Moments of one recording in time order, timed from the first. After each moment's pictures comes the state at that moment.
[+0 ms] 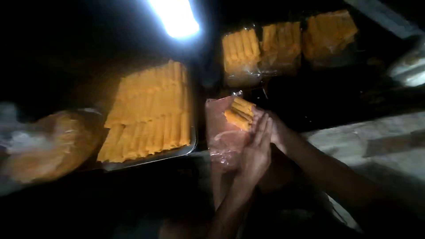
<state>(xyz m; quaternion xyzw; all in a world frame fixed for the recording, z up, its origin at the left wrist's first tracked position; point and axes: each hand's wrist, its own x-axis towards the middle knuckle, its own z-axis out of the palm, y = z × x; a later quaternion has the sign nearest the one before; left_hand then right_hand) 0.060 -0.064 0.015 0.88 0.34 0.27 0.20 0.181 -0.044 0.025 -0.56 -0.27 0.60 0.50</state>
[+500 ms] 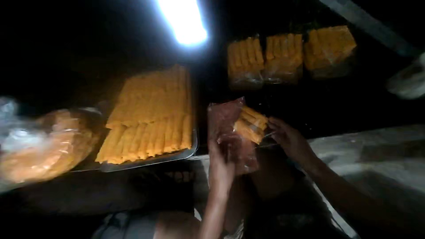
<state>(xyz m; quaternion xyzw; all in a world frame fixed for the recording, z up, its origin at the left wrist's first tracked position) -0.007 -0.042 0.024 0.68 0.52 0.37 0.37 0.211 -0.087 0.038 -0.71 -0.50 0.35 0.35</state>
